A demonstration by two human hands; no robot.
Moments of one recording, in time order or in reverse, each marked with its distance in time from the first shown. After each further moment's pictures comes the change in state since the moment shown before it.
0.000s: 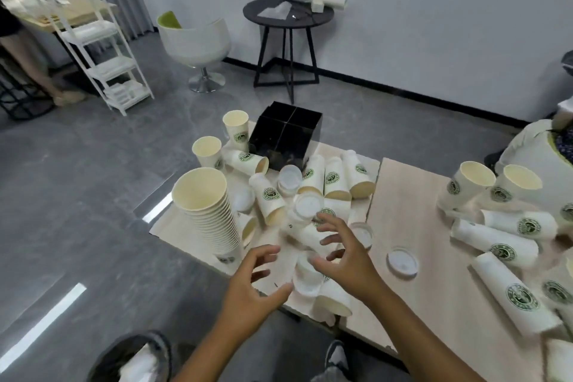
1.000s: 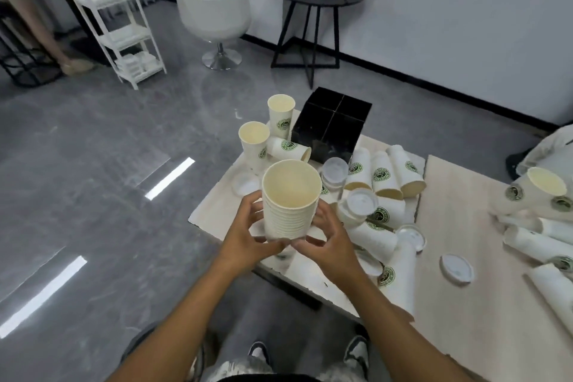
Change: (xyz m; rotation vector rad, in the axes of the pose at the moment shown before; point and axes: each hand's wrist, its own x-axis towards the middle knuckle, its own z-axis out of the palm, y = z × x) left_hand 0.093 -0.055 -0.145 -0.069 -0.078 -0.028; right_hand 0.061 -0.050 0.162 0.226 -0.015 0.061
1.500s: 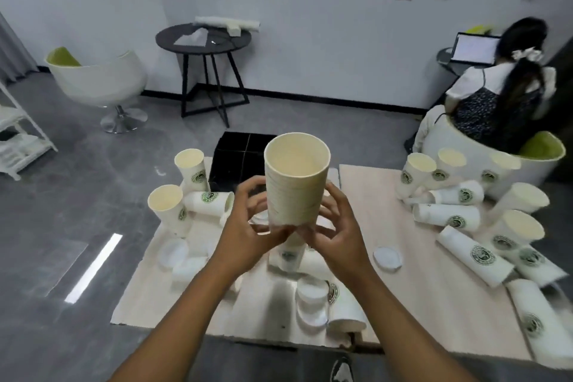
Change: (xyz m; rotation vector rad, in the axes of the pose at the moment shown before) left_hand 0.076 0.120 0.095 -0.065 -0.291 0.294; right_hand -0.022 -0.071 -0.113 0.018 0.485 -0.246
